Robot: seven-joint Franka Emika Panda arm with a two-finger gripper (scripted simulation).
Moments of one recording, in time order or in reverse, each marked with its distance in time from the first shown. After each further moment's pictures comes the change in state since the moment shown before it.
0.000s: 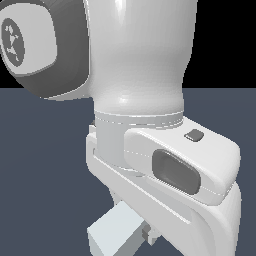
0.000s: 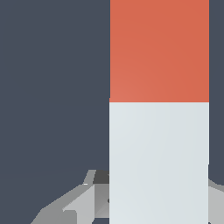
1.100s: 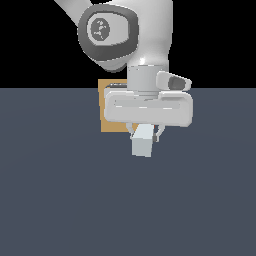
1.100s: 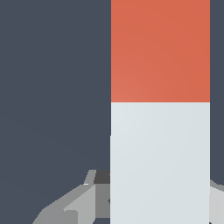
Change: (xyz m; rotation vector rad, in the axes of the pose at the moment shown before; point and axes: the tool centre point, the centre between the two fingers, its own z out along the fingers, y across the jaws) arm 0.142 -0.097 -0.056 0.002 -0.002 -0.557
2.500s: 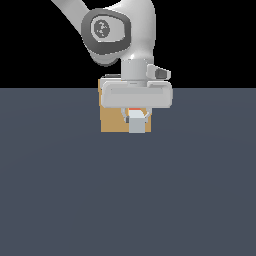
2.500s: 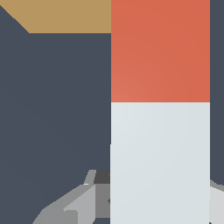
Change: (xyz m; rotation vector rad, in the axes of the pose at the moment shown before) arm 0.073 -0.035 -0.024 0.002 -0.001 -0.236
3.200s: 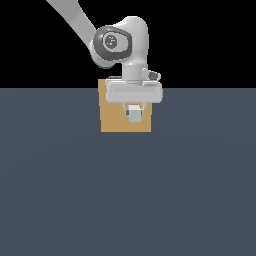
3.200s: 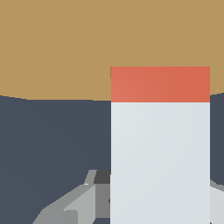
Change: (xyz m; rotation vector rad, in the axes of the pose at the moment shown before) arm 0.100 -0.001 -0.002 -0.004 0.001 -0.004
